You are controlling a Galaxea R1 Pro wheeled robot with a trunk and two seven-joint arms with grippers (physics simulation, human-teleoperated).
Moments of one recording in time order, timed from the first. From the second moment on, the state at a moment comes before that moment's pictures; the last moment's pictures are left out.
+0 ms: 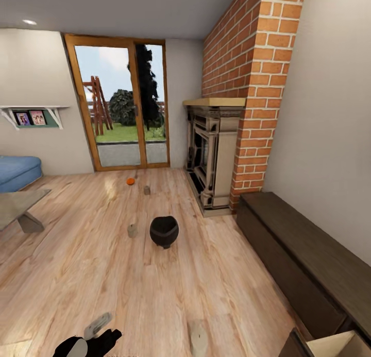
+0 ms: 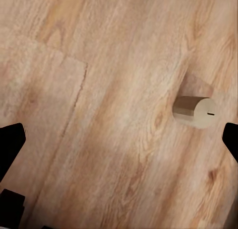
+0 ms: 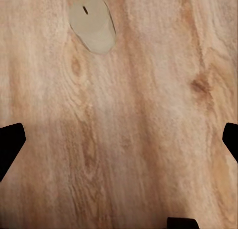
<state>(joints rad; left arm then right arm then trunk) -0.24 0.15 -0.11 -0.78 0.89 0.48 0.26 -0.22 -0.01 0.46 -0.29 -0.51 -0.11 0.02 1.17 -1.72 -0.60</state>
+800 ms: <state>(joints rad) -0.24 0.15 -0.11 -0.78 0.89 0.48 0.26 -0.22 -0.01 0.46 -0.28 -0.51 -0.10 0.02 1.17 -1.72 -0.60</state>
